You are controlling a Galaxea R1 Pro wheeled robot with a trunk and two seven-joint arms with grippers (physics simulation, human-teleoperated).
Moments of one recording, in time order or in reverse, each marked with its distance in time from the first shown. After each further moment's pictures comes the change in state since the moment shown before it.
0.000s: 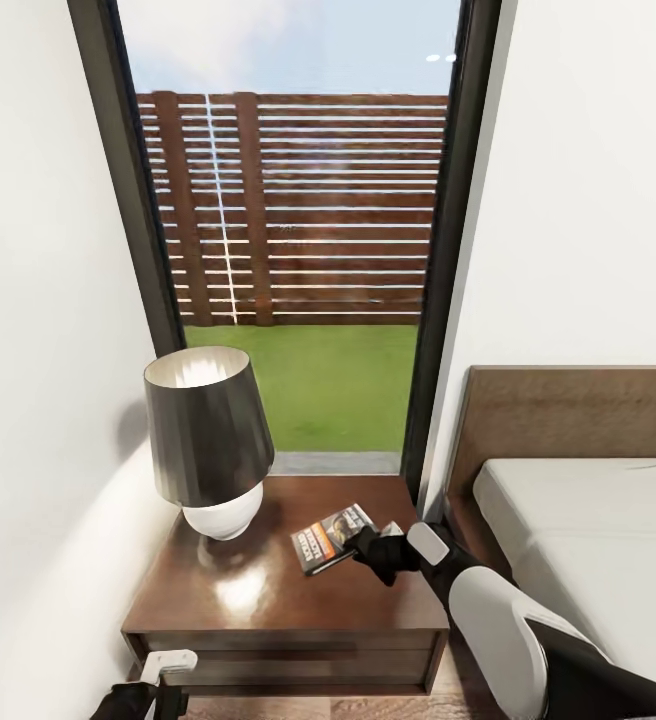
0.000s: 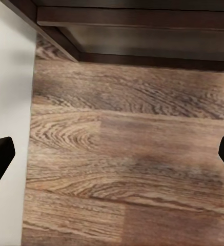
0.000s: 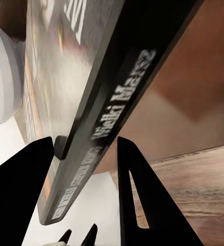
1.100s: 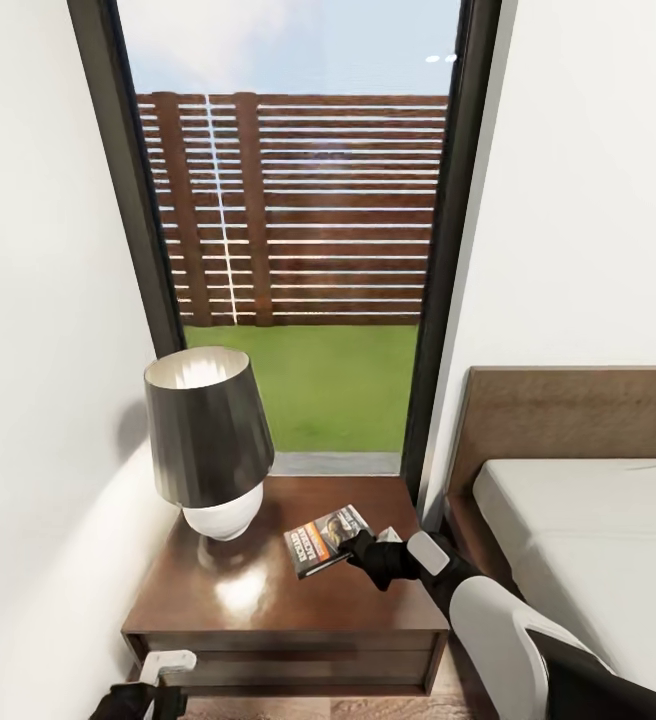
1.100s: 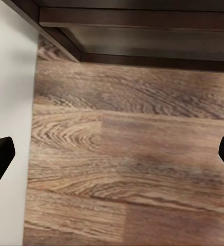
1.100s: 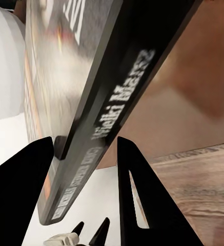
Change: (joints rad) left arm 0.000 0.005 0.001 0.004 0.000 -0.003 -0.001; right arm 0.026 0.000 0.005 0.001 -0.003 -0.001 0.092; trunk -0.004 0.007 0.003
